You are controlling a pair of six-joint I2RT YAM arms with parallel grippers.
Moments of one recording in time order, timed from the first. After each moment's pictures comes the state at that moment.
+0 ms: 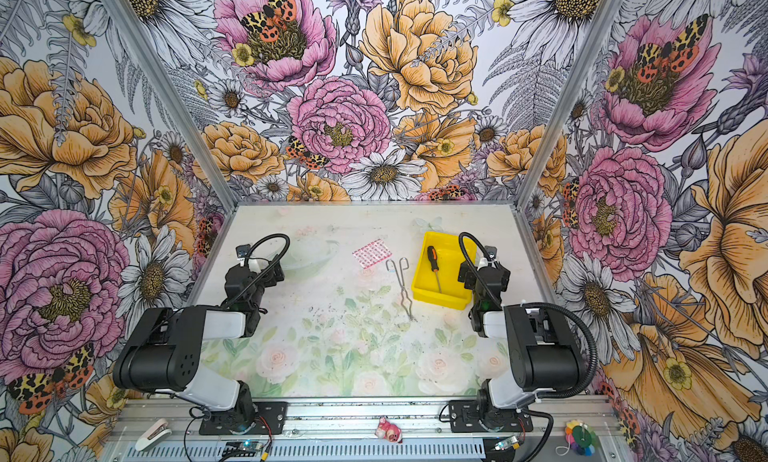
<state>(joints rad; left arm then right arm) 0.01 1.54 0.40 0.92 -0.15 -0.08 -0.01 1.53 0.39 0.81 0.21 0.04</state>
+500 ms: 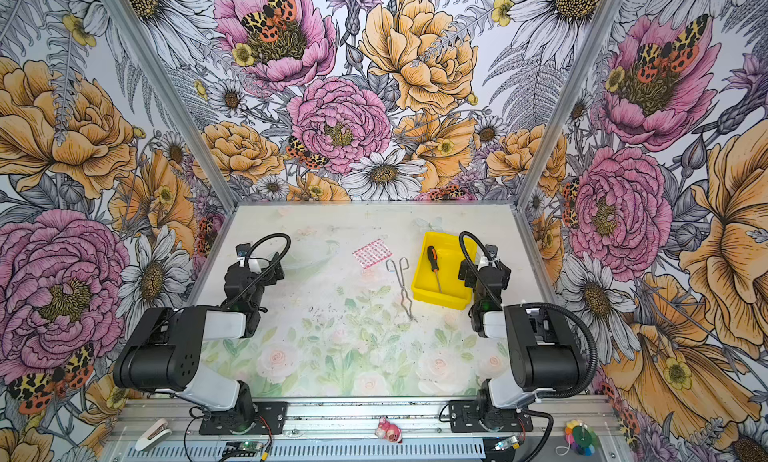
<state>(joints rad) 0.00 1.54 0.39 0.95 -0.14 -0.06 -0.01 1.53 0.39 0.85 0.21 0.04</state>
